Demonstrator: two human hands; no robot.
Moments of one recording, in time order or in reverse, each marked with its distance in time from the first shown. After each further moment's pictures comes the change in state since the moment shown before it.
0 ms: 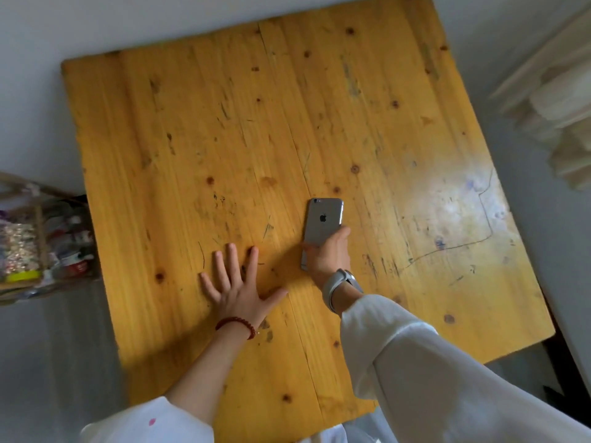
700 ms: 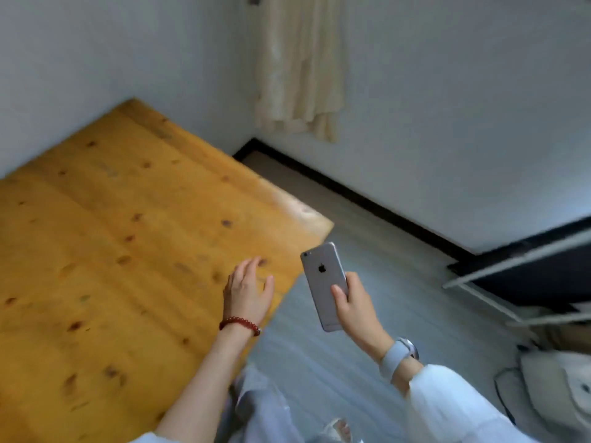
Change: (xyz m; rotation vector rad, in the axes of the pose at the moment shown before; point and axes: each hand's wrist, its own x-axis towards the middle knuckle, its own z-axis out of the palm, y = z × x) left_hand -0.206 0.264 -0.008 -0.337 -0.008 0.727; right_hand -0.182 0.327 -0.226 0.418 0.414 -0.085
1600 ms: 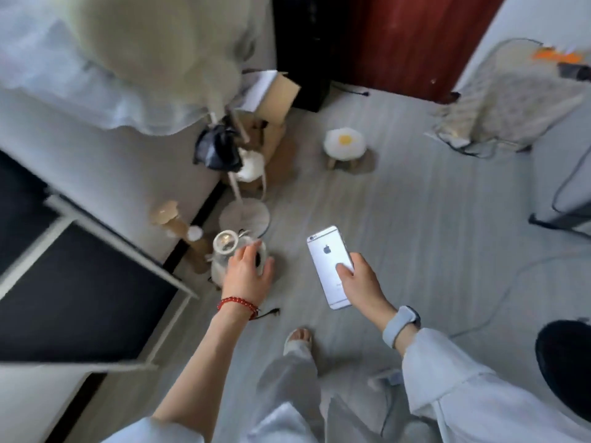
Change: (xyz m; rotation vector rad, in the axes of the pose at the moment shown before) left_hand -0.421 0.579 0.565 0.246 -1.071 1.394; right_hand -0.371 0.501 -0.478 0.650 1.428 0.982
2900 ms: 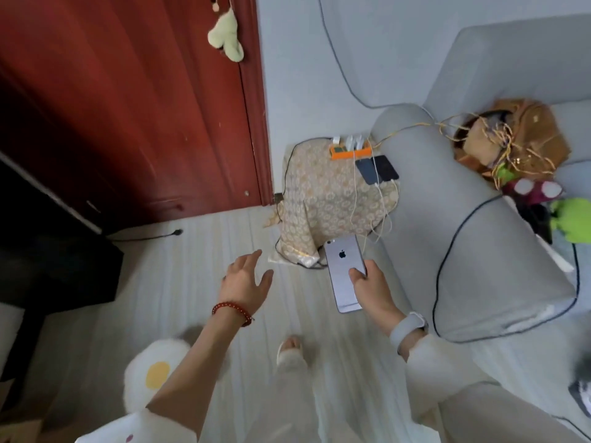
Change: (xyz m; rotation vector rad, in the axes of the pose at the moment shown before) left_hand 0.748 0.718 0.499 0.129 -0.487 0.522; right_hand 0.807 0.053 -0.668 0.260 0.555 0.345
